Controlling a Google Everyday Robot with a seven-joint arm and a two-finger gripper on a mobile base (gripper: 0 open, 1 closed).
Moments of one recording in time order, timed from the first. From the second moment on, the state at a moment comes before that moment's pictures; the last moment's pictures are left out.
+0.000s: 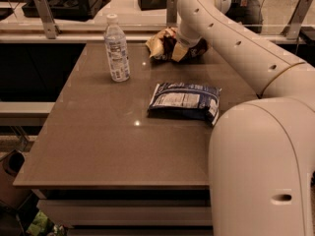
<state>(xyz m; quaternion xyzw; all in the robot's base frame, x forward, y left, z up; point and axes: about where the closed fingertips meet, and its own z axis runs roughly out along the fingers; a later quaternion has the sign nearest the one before) 0.855 -0.108 0.852 -0.49 0.80 -0.15 0.32</state>
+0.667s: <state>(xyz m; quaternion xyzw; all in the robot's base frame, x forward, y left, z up) 0.855 -0.107 0.846 -0.49 0.80 -0.15 0.32</state>
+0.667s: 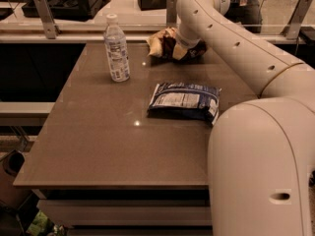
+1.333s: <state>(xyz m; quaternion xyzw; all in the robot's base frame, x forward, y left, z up) 0.855 -0.107 0.846 -0.49 0.80 -0.15 0.32</state>
